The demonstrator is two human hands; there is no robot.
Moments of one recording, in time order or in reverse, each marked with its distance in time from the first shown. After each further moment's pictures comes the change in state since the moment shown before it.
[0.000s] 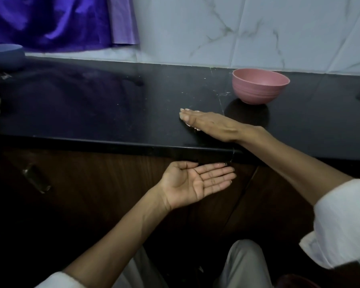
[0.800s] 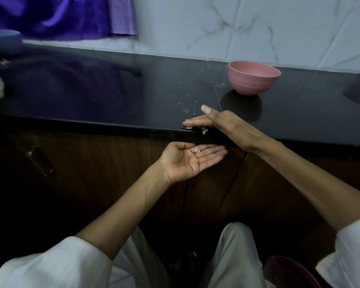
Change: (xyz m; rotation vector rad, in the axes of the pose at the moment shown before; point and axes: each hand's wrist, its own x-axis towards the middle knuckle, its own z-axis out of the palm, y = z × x) left_hand -0.007 -0.002 0.008 0.018 -0.011 0.096; right_hand -0.078 -0.025 0.016 0.467 0.145 -0.066
